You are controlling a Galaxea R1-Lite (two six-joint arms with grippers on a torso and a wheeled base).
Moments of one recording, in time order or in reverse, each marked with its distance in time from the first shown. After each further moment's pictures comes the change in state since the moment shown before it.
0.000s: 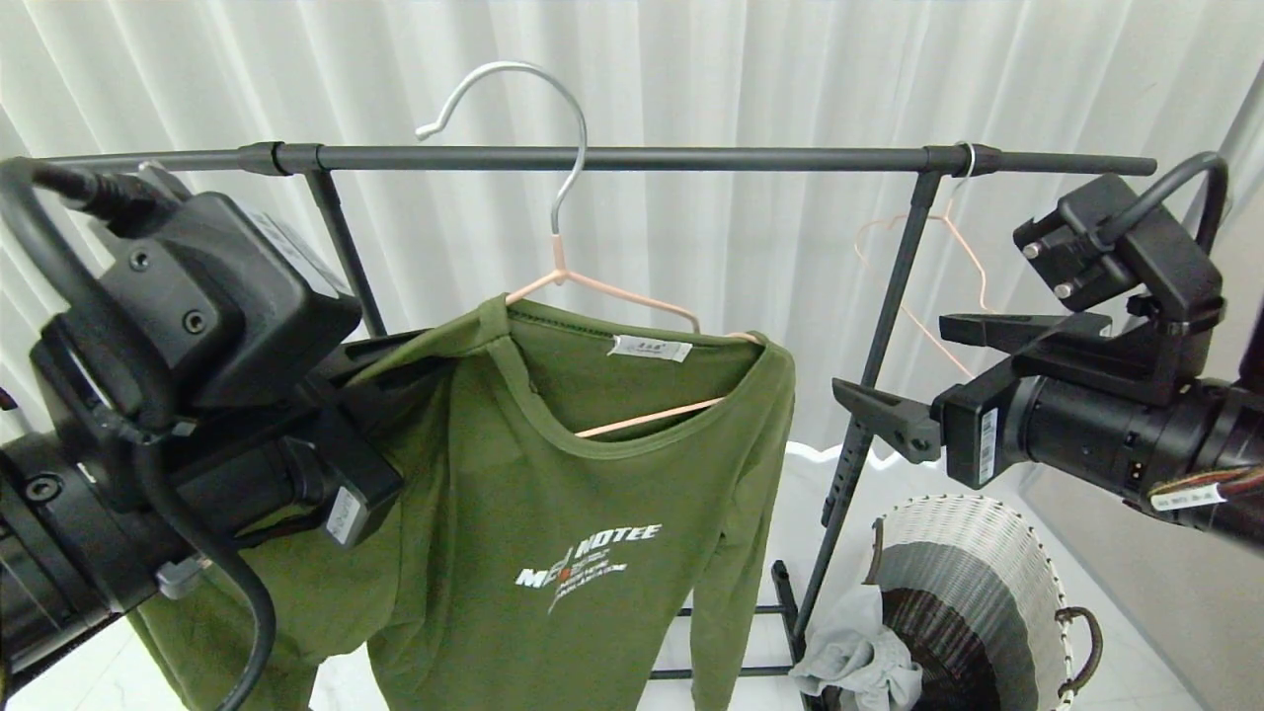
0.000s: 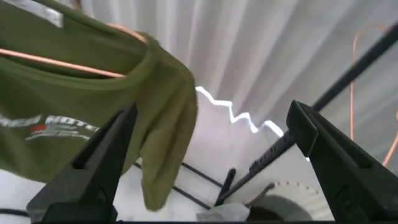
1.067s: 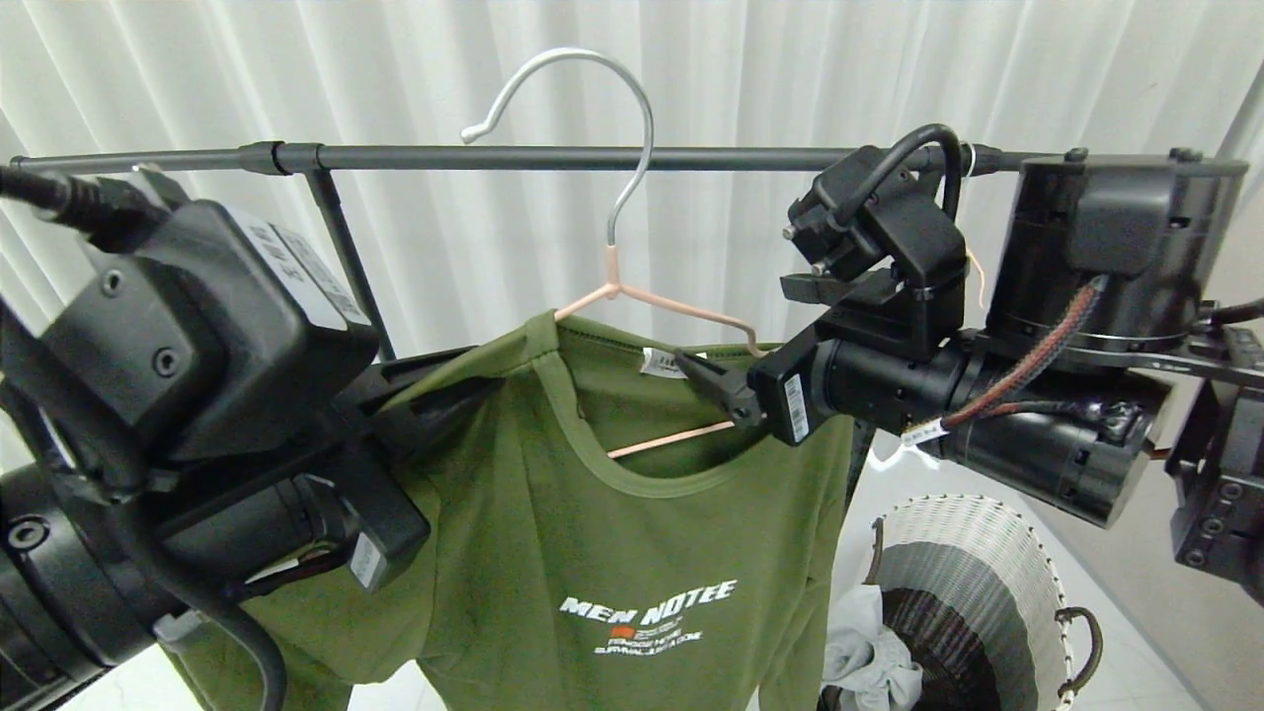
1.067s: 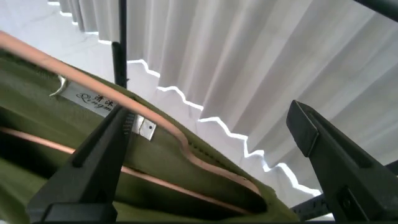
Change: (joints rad) left arm -0.121 0.002 -0.004 0.000 -0.003 -0.023; right arm 0.097 0.268 -0.239 -0.088 0.049 -0.111
